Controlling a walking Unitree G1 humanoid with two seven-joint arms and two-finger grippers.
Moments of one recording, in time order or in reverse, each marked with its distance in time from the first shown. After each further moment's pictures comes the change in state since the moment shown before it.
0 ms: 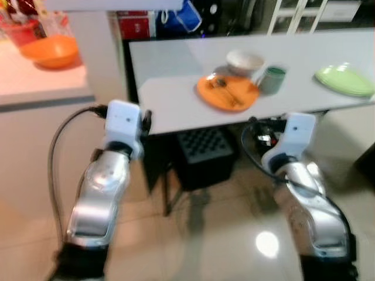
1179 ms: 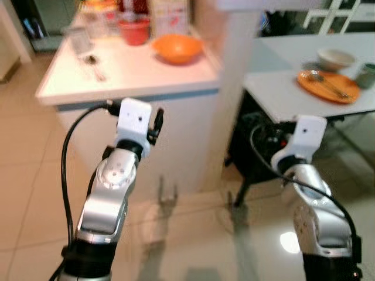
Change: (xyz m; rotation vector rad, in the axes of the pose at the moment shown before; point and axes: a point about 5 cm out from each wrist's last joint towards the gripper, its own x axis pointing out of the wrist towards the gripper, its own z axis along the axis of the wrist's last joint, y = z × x) left arm 0.003 0.004 0.002 0.026 -0.022 0.009; right arm 0.003 -0.001 0.000 0.010 -0.019 -0.020
